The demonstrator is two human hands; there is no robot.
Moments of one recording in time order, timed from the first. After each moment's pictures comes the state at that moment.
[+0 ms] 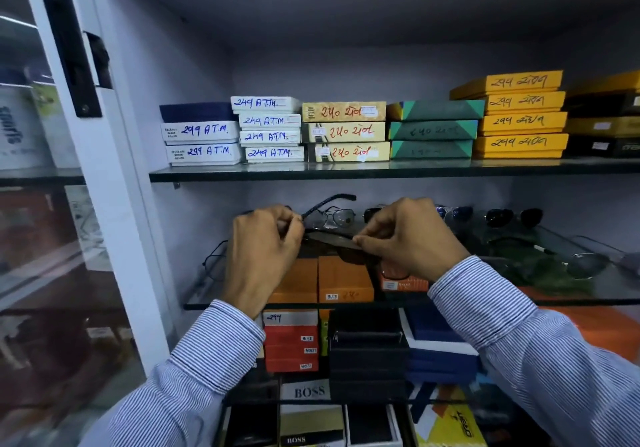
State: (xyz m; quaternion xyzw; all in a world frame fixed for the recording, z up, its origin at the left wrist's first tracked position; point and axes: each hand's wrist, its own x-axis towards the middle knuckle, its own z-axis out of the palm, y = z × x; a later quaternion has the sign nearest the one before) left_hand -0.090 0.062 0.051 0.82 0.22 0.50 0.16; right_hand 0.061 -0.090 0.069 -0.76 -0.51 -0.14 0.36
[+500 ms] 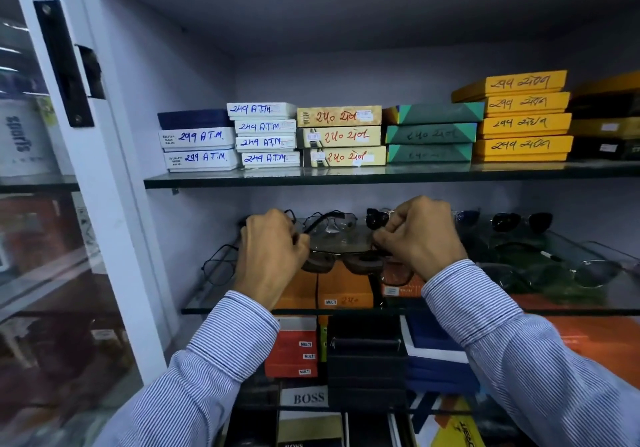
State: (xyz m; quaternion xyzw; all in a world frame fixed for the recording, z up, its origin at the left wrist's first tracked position) left_hand -0.065 0.060 0.051 0.83 0.33 0.44 0.10; right_hand 0.091 -0.081 0.061 -0.81 -0.37 -0.18 0.43
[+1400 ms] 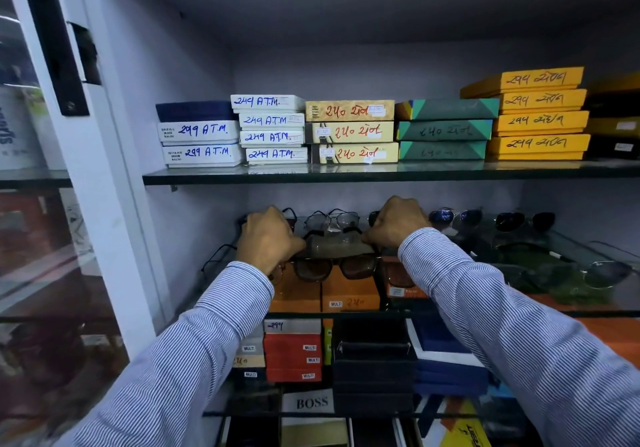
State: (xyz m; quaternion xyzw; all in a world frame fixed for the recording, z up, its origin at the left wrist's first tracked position) left_hand -0.039 0.124 0.052 0.84 0.39 0.30 0.21; right_hand 0.117 -0.018 0.068 -0.90 -0.33 -0.04 0.29
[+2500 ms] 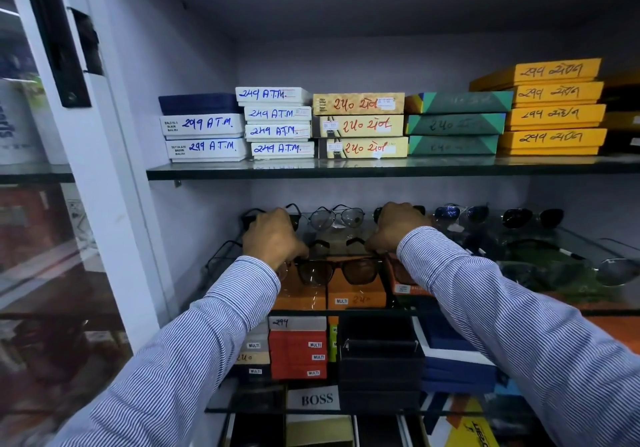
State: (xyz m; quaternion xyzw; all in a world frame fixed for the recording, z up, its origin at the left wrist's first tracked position) left_hand -0.036 0.134 0.044 0.88 0.39 0.23 0.17; right_hand 0.110 -0.008 0.067 -0.92 -0.36 -0.03 0.15
